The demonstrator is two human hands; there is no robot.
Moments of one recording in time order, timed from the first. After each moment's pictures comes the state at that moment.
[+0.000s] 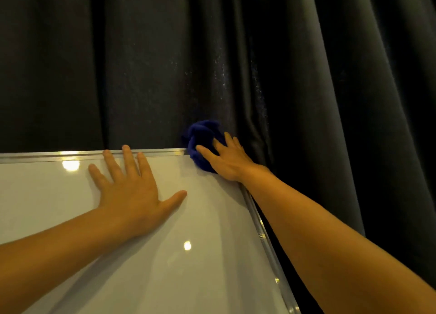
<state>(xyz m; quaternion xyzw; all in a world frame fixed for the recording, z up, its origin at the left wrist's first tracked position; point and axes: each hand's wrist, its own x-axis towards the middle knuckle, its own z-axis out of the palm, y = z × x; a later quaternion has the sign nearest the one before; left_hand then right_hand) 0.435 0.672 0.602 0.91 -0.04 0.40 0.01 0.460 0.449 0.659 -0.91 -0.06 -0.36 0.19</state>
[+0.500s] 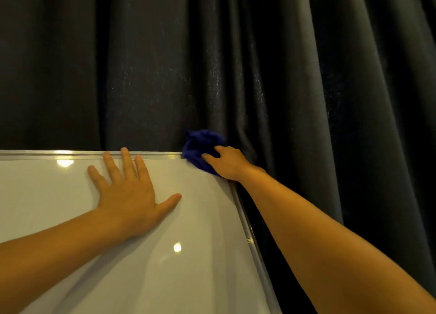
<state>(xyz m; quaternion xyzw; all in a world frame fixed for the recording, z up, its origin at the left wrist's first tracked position) 0.442 0.673 0.603 0.91 -0.04 0.40 0.01 0.477 0.433 0.673 -0.89 -0.09 -0.38 0.22</state>
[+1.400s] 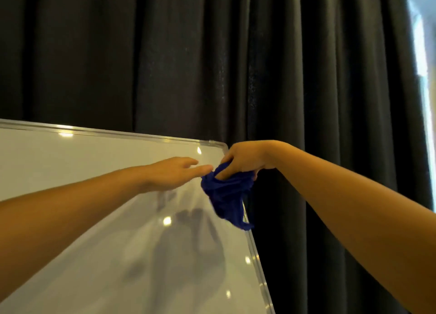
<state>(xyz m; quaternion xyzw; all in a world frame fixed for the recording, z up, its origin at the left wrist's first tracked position) 0.333 0.674 0.620 0.90 -0.32 0.11 0.29 0.268 0.474 0.680 -0.99 -0.03 -0.08 0.12</state>
